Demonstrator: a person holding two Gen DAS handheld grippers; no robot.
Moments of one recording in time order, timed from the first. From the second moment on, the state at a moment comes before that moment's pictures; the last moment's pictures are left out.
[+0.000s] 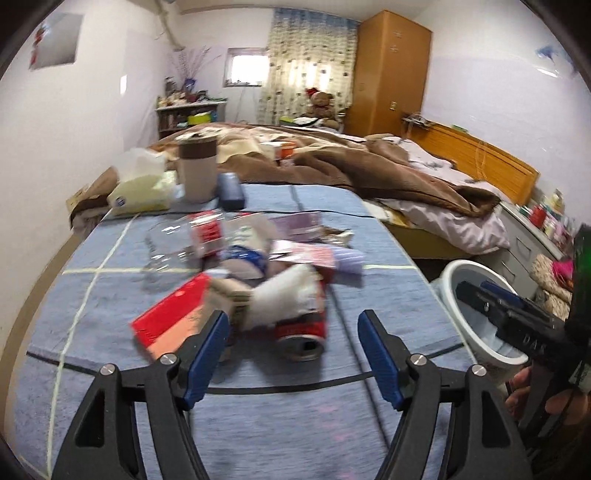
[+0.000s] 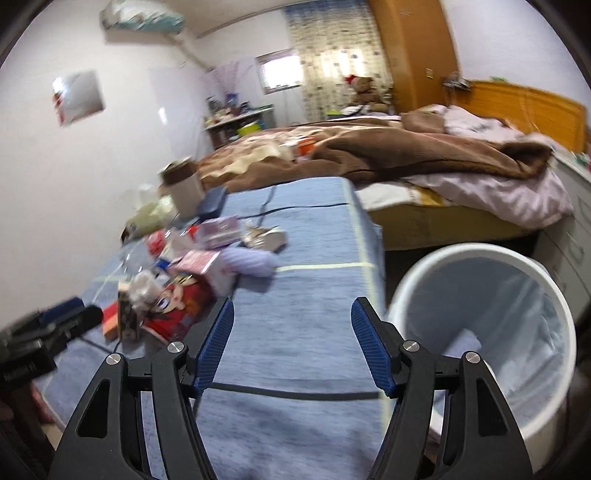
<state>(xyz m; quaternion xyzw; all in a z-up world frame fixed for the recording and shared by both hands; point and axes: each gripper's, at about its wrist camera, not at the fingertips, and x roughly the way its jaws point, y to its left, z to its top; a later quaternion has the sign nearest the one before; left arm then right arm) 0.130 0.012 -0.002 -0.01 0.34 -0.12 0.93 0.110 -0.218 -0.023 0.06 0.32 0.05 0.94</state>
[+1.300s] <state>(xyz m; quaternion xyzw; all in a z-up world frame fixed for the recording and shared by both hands) 0.219 0.104 -0.062 0.05 0.44 -0.14 0.89 0.179 -0.115 -0.058 0.04 0.44 0.13 0.89</state>
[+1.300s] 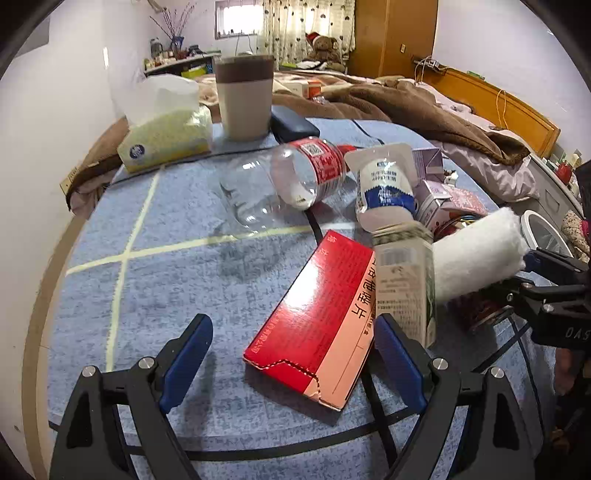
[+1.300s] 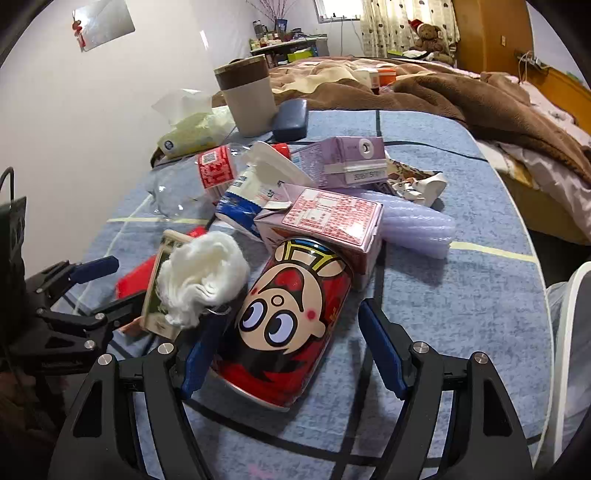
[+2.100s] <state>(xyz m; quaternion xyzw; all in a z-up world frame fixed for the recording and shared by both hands) 0.232 0.082 -0.076 0.08 0.46 -0.15 0.87 0.167 -0.136 -0.056 -0.02 0.42 0.10 0.90</state>
